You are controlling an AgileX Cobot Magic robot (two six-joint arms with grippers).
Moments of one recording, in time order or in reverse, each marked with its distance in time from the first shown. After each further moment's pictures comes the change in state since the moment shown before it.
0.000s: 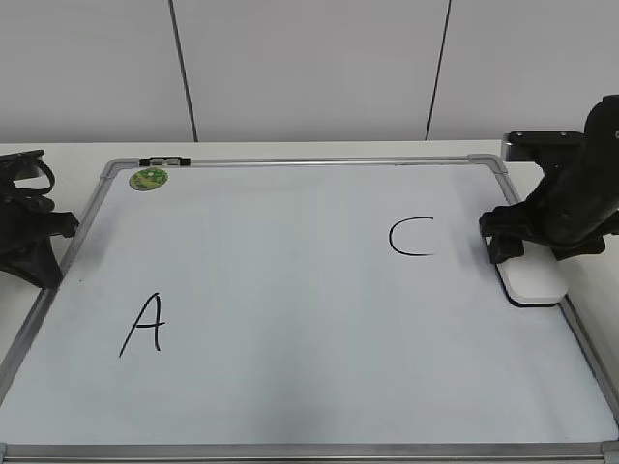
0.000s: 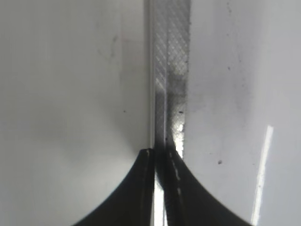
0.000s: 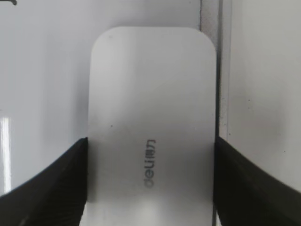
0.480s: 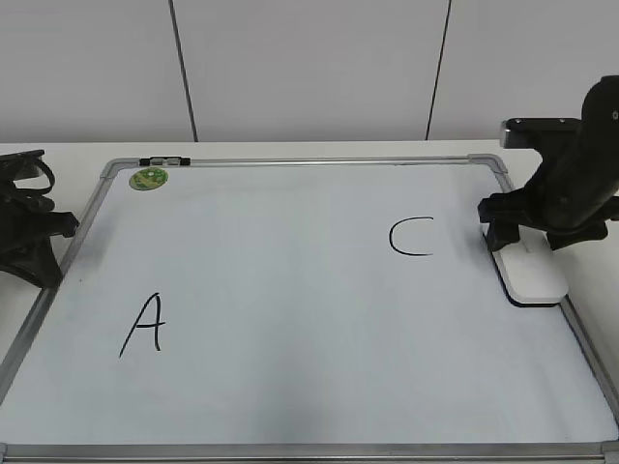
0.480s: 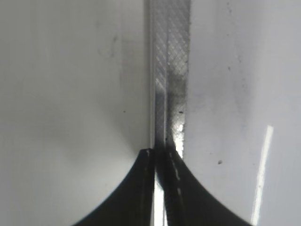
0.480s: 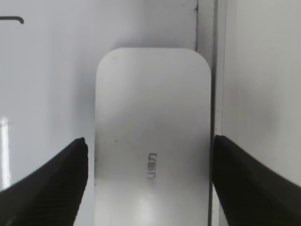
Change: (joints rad) left arm 0.000 0.000 0.000 0.000 0.000 0.000; right arm 0.000 0.006 -0.055 0.000 0.057 0.000
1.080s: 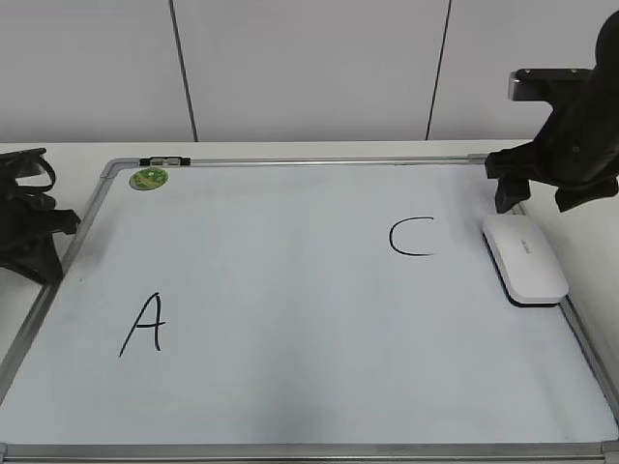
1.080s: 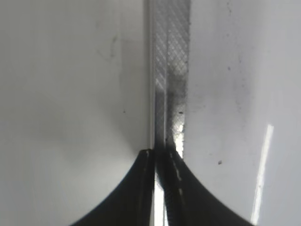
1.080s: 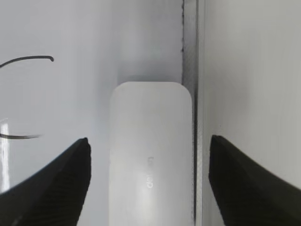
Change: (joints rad) left arm 0.000 0.006 -0.018 0.000 0.012 0.000; right arm 0.000 -0.045 -0.147 -0.001 0.181 0.000
